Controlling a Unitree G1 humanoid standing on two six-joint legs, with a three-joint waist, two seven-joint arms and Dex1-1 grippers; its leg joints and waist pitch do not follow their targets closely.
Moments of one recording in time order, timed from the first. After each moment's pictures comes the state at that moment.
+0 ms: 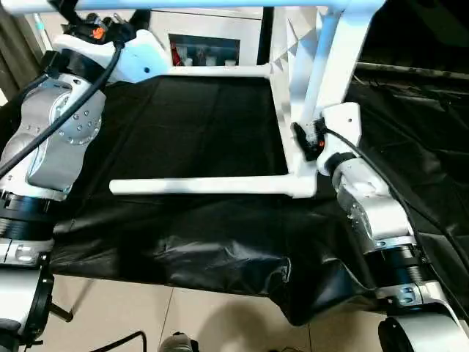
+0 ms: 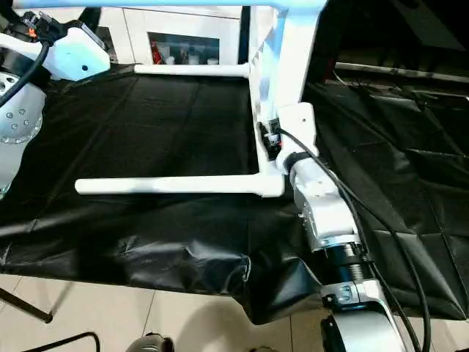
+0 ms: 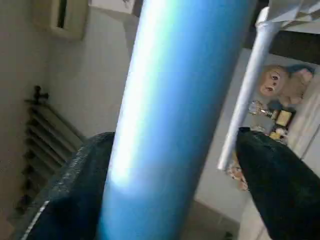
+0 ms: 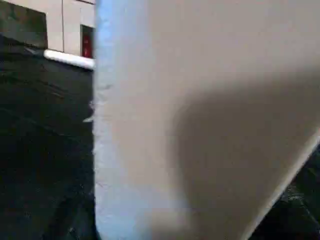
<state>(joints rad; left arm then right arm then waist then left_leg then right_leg) -0.80 0.66 -0.10 0.22 0.67 -0.13 0.02 -0.59 -0.21 0.03 0.31 0.06 0.24 0.13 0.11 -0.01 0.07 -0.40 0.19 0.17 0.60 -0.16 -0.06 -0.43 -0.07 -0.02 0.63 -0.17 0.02</state>
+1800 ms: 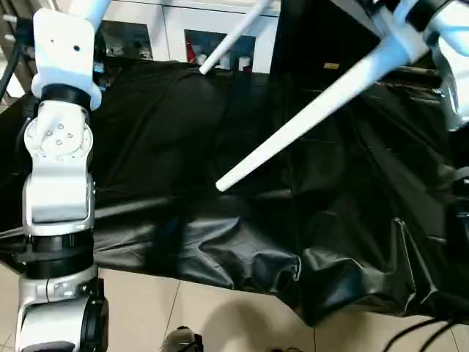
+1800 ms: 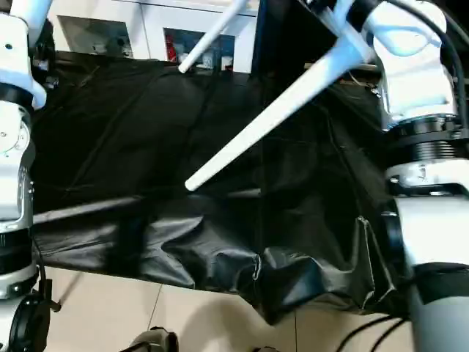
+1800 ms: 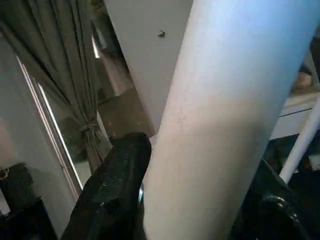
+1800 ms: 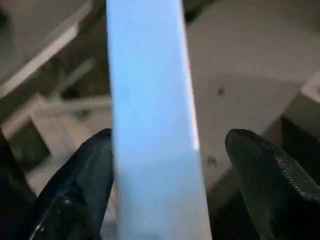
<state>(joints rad) -0.64 0.34 0.21 -0.10 0.24 0.35 -0.06 -1.21 -0.51 0.00 0.66 0.05 -0.36 0.54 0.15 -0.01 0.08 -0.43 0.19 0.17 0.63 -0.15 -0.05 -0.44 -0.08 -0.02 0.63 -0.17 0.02</state>
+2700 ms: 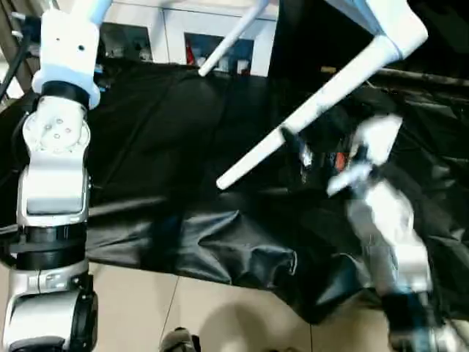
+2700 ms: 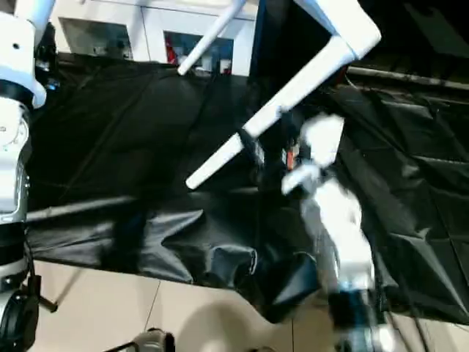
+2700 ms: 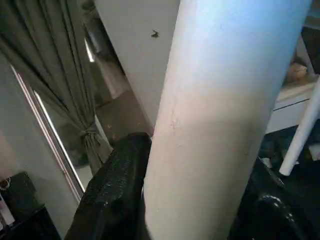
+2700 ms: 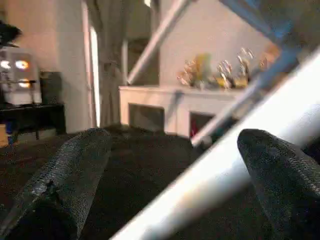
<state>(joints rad) -0.68 0.40 0.18 -0.01 0.24 0.32 -0.08 -0.33 -0.20 0.00 0.08 0.42 -0.01 0.43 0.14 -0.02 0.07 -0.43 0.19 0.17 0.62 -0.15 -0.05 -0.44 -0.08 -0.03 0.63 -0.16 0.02</state>
